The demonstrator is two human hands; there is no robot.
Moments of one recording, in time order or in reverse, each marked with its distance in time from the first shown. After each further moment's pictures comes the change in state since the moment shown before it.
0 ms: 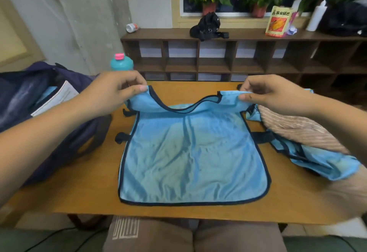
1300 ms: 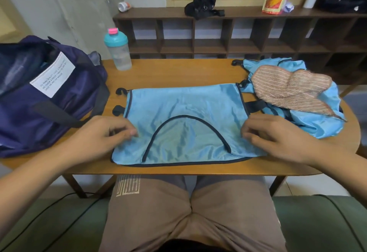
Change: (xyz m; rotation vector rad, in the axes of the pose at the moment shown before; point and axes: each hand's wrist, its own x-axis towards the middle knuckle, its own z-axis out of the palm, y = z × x) left_hand -0.155 0.004 0.060 -0.086 -0.193 -0.086; right_hand -0.140 0.016 0.095 -0.246 -0.070 -0.183
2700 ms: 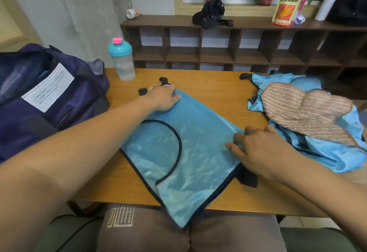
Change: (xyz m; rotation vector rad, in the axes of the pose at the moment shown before) left_hand 0.268 -0.032 0.060 0.428 -0.161 -0.249; right_hand 0.074 -0.021 0.014 -0.465 -0.288 0.424
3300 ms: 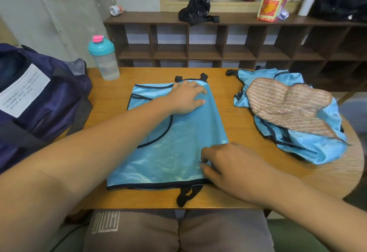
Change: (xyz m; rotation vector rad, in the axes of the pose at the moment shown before) left_hand 0.011 0.101 0.016 -0.006 0.064 0.359; right_hand -0.036 -0.037 -0.006 0.236 0.114 -0.257
